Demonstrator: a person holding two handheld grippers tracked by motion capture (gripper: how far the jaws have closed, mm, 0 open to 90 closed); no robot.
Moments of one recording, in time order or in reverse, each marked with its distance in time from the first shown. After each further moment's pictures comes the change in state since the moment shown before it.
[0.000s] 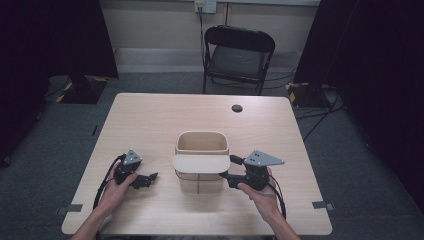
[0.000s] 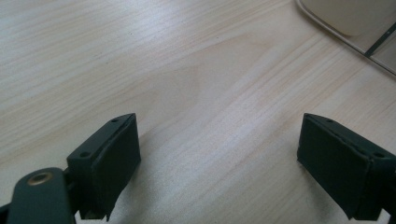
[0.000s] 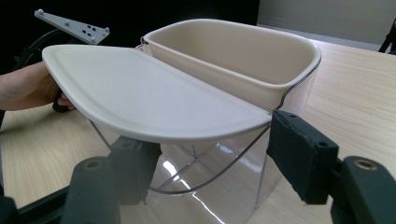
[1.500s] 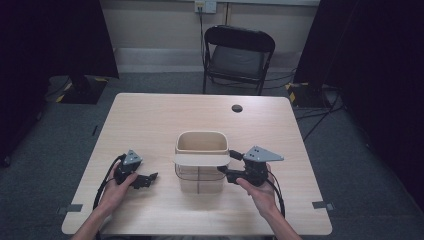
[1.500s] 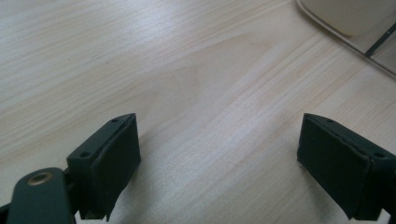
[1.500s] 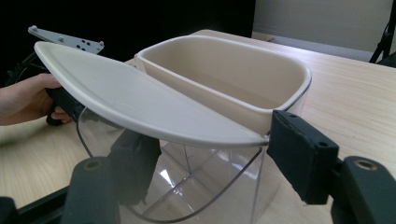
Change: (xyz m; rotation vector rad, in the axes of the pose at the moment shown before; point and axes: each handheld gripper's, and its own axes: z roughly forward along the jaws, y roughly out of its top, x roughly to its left) left arm 0.000 0.000 0.000 -0.001 0.002 -0.001; right arm -0.002 0.010 0.004 -0.028 -0.017 0.002
